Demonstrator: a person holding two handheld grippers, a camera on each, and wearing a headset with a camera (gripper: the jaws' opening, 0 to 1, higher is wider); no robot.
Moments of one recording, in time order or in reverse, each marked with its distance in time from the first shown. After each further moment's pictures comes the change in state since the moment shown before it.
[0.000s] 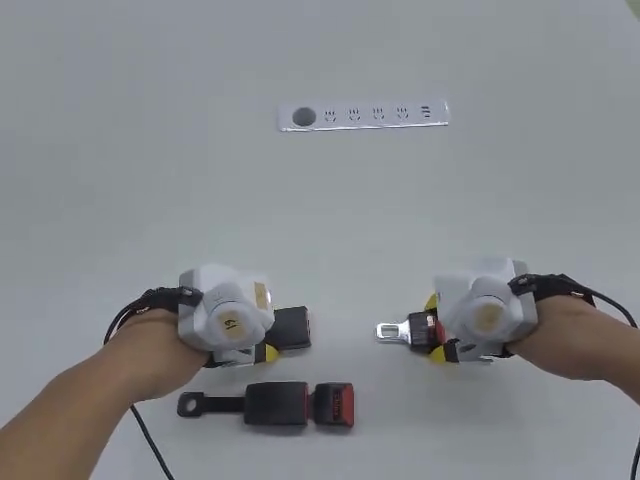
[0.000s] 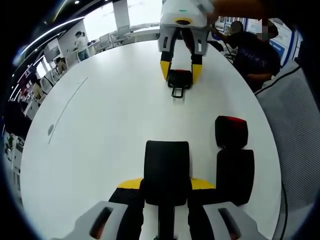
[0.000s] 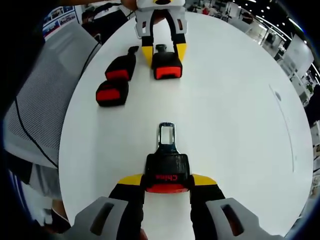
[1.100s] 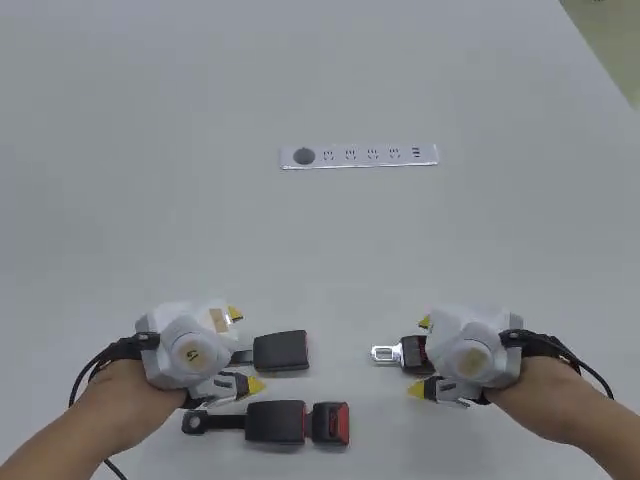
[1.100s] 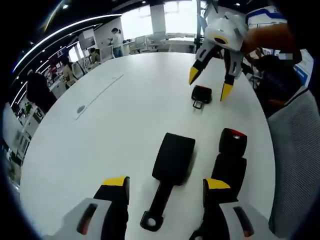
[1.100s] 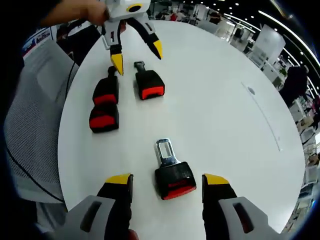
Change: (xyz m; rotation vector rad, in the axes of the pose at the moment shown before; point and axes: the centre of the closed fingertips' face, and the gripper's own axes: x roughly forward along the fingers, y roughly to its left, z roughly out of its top) left arm -0.045 -0.005 -0.016 -0.252 -0.109 0.194; right arm -0.017 0.009 0.018 0.216 -0.115 -0.216
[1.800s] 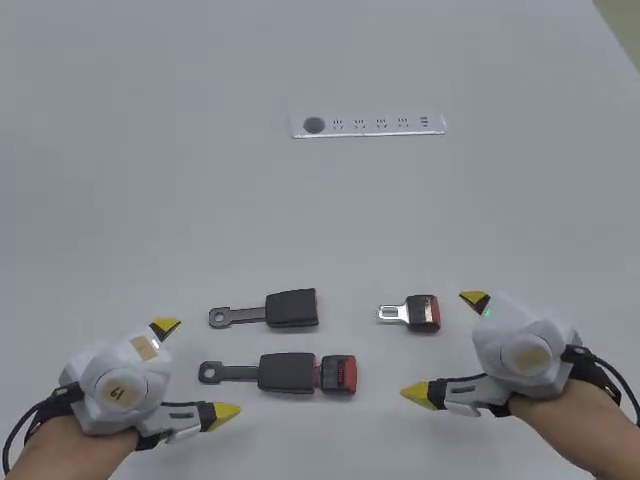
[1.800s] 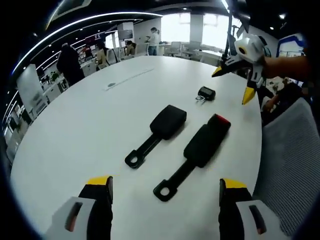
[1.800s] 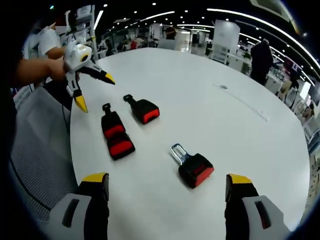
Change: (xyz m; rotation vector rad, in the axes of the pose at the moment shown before) left arm -0.064 -0.033 -0.069 -0.272 -0.062 0.146; right arm -0.037 0.036 0.007 0.320 -0.214 -0.090
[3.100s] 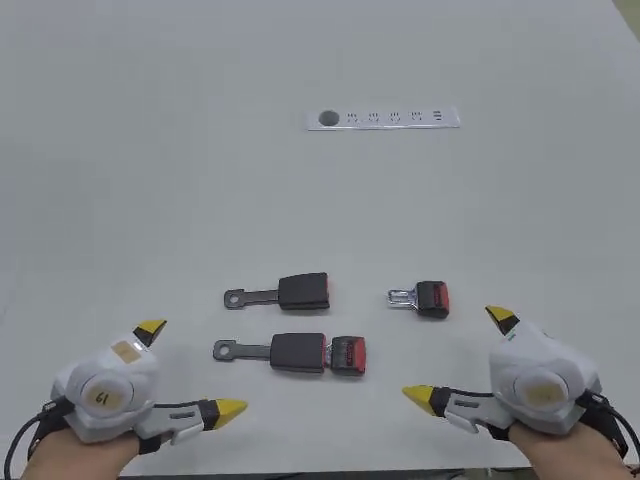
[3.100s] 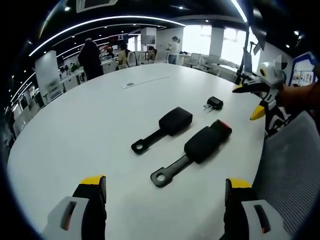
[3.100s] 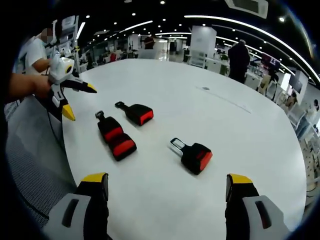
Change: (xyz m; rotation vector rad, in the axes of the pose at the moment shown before) left arm -0.019 -0.003 -0.007 -0.122 -0.096 0.076; right arm -0.014 0.015 -0.014 0.096 -0.083 -0.158
